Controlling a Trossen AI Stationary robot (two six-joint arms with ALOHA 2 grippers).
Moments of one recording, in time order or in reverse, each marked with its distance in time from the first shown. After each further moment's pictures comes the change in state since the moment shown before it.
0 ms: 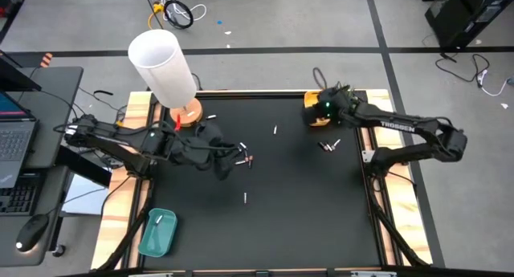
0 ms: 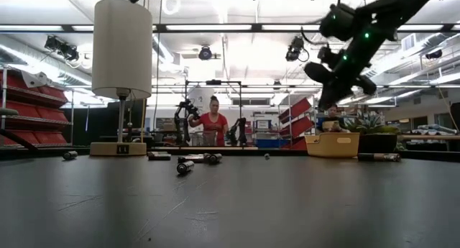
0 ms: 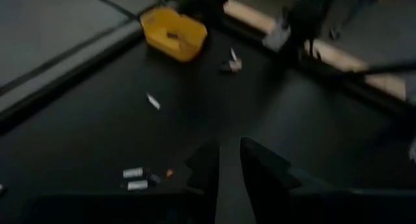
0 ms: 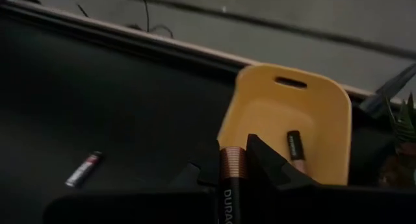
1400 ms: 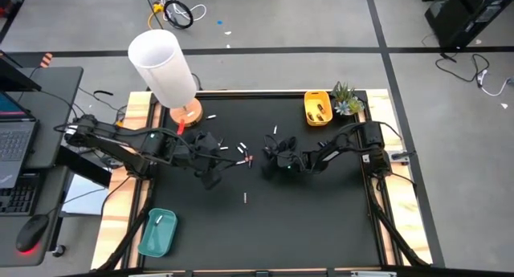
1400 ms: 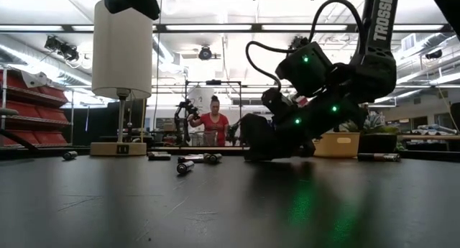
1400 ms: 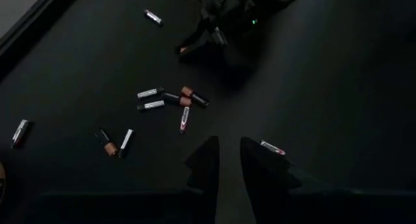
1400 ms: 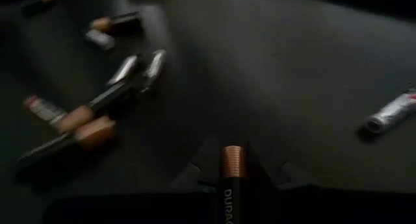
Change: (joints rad) left arm -0.020 -0.001 0.000 -0.311 0.184 -0.002; right arm 0.611 0.860 0.000 1.084 0.232 -0.013
